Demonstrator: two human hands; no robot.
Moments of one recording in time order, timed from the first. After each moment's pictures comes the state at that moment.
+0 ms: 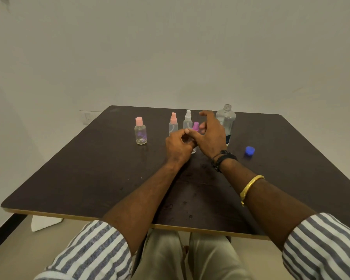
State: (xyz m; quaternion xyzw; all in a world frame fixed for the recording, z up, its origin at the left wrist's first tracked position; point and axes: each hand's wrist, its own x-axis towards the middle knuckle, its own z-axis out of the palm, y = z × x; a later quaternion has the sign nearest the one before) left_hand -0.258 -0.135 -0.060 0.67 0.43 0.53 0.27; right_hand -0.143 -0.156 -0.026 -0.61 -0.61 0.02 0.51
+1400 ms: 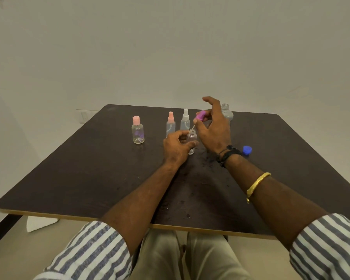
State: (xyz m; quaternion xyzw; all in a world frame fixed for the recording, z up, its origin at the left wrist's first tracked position) left_hand -0.256 -0.135 -0.066 0.66 0.43 0.52 0.33; right_hand -0.134 -0.164 -0.007 -0.51 -0.63 0.00 0.59
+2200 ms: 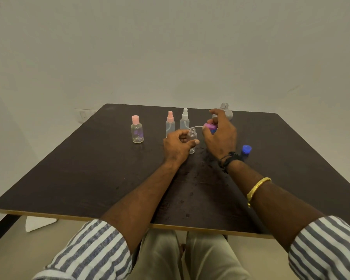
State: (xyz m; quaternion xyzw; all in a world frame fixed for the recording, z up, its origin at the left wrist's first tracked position) left_hand -0.253 -0.133 -0.068 0.64 0.43 0.53 0.35; right_hand -0.113 -0.163 -0.037 -0.61 -0.58 -0.07 0.53
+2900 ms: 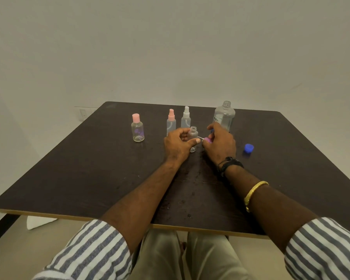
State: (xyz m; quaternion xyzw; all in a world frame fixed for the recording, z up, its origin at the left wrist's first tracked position) left_hand -0.253 -0.131 -0.070 0.65 0.43 0.53 0.33; right_hand -0.110 -0.164 -0.061 -0.71 -0.58 -0.03 0.41
